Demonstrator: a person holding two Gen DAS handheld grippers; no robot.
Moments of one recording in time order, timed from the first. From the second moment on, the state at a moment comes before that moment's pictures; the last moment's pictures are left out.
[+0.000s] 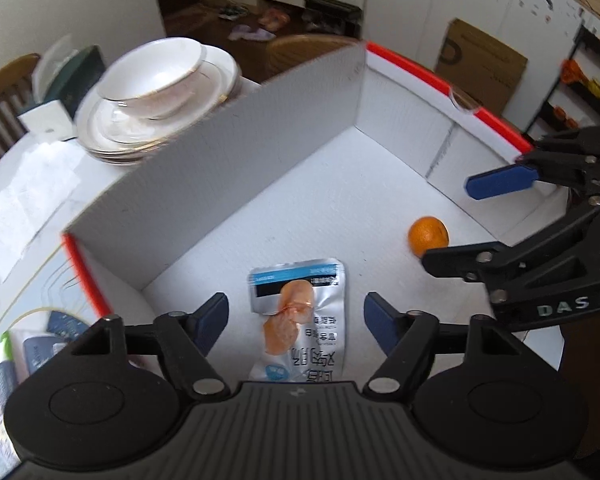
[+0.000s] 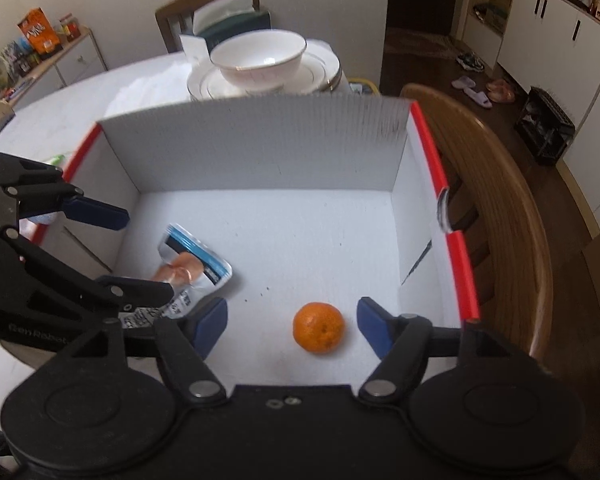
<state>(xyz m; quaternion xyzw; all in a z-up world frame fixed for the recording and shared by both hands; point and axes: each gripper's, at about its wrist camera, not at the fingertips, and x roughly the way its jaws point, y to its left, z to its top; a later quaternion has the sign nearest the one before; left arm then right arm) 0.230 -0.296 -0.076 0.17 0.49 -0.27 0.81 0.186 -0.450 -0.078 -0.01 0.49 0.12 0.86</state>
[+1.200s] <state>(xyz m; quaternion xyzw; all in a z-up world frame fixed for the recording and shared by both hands) 0.175 -0.139 -0.025 0.00 0.40 -0.23 0.89 0.136 -0.373 -0.026 0.04 0.41 0.14 0.90</state>
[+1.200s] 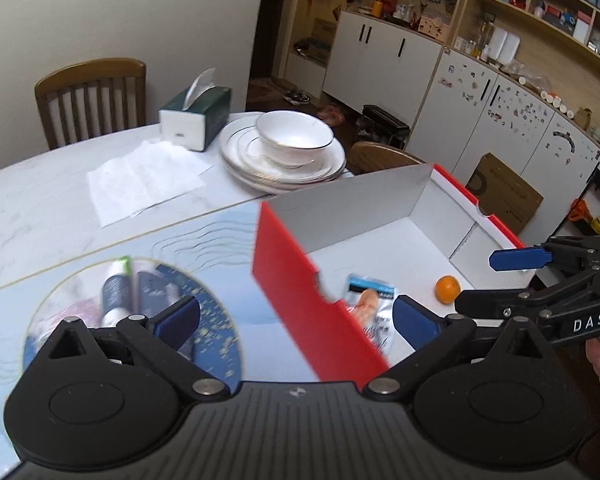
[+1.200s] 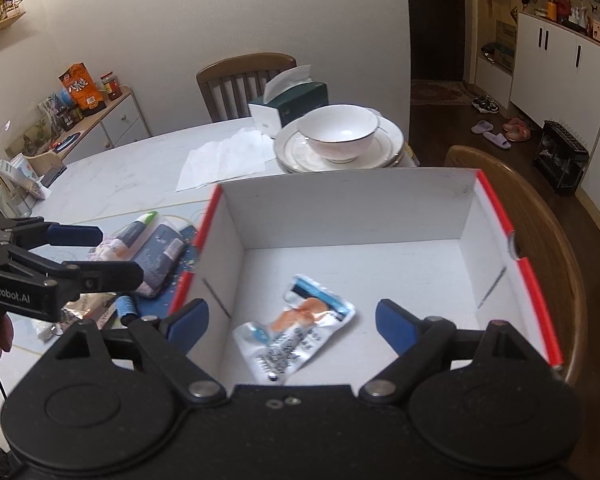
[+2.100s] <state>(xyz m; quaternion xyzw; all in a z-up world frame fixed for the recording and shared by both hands) 0.137 0.023 -0.039 -0.01 0.37 -0.14 0.92 0.129 -0.239 -0.034 0.04 0.42 0.15 0.89</state>
